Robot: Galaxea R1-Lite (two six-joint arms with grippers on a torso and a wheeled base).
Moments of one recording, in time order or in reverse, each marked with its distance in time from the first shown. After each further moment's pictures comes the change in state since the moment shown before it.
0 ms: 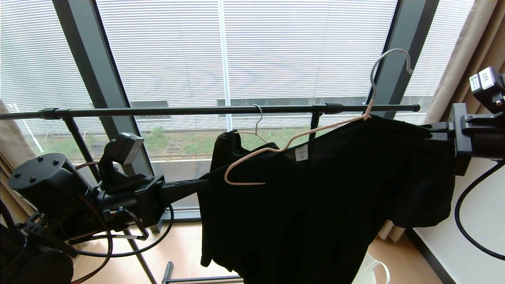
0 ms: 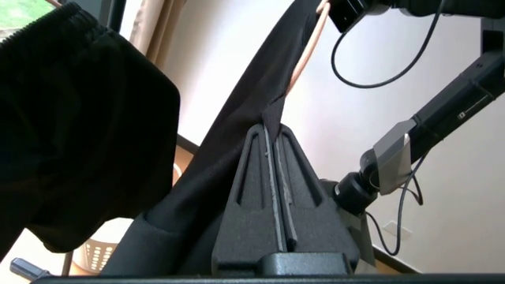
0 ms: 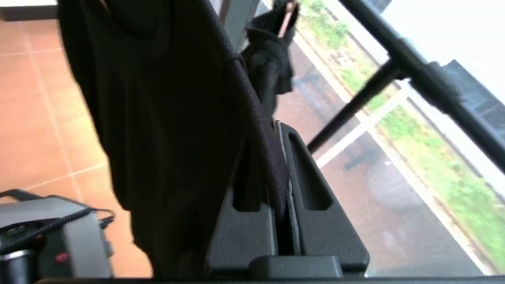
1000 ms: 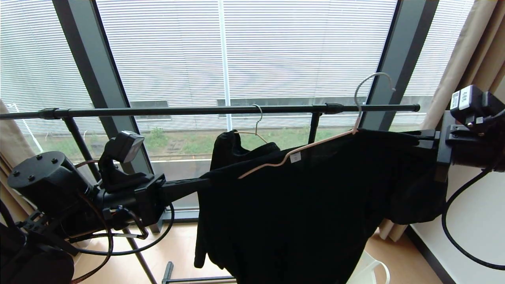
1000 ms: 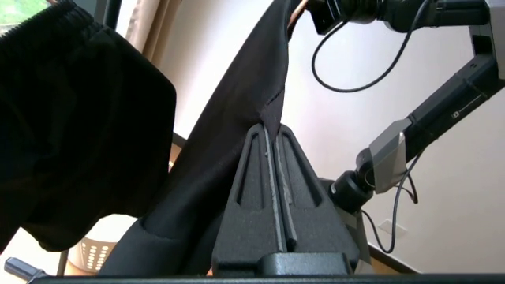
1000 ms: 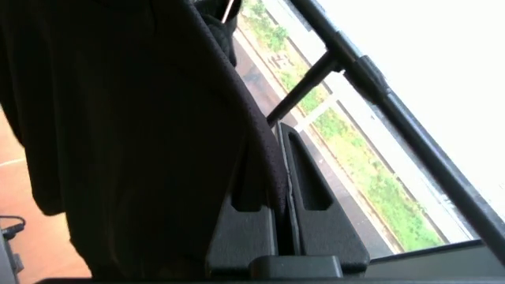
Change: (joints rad) left arm -0.004 -0.004 -0.012 0.000 -0.013 -0.005; right arm 0.057 0.001 0.136 -0.213 -0.147 -0.035
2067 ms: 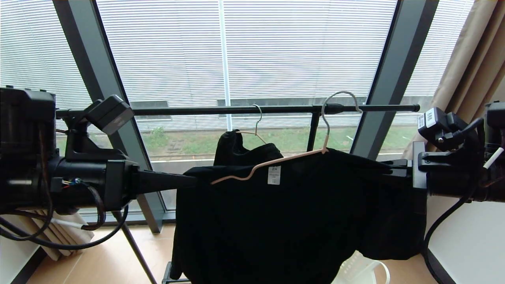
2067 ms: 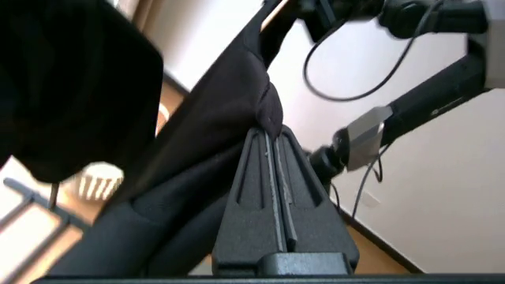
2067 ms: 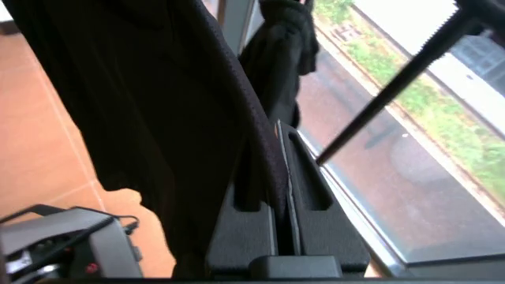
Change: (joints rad) left arm -0.021 -0.381 -0.492 1.499 0.087 0.369; right arm 0.205 -0.036 0.131 -0.009 -0.091 0.271
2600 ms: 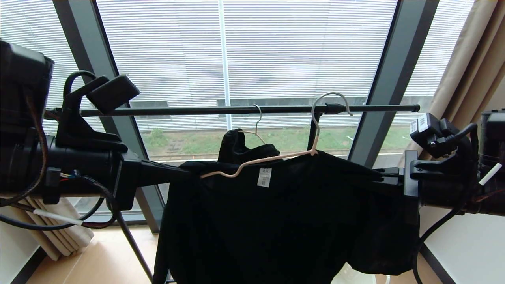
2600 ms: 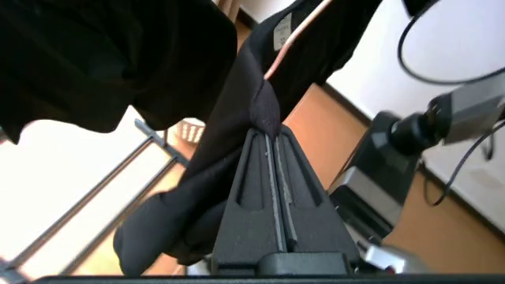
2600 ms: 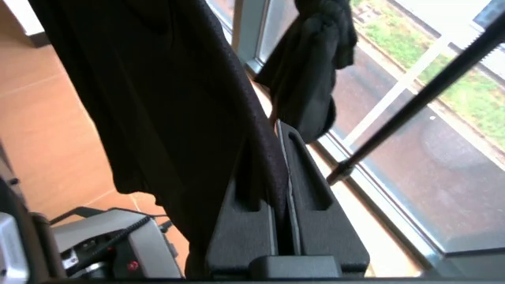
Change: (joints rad) left arm -0.156 -0.030 -0.231 0.369 0.458 0.279; right arm 0.098 -0.017 0.082 -0.119 -0.068 0.150
